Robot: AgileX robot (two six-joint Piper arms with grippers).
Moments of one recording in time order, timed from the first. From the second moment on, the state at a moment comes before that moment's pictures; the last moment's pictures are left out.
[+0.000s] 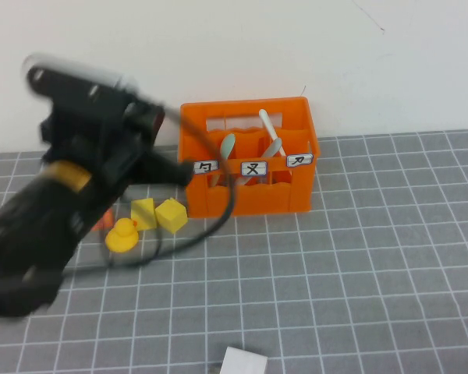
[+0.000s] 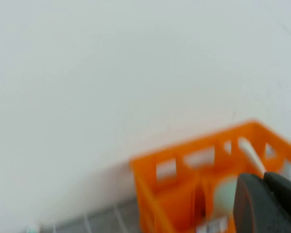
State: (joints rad) right arm 0.08 -0.01 0.02 -0.13 0.42 0.03; left arm -0.50 1.34 -0.77 -0.41 -0.39 0.35
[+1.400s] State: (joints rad) right arm 0.08 -0.01 0.02 -0.13 0.42 0.03; left arm -0.35 0.40 0.02 -0.56 -0.40 0.46
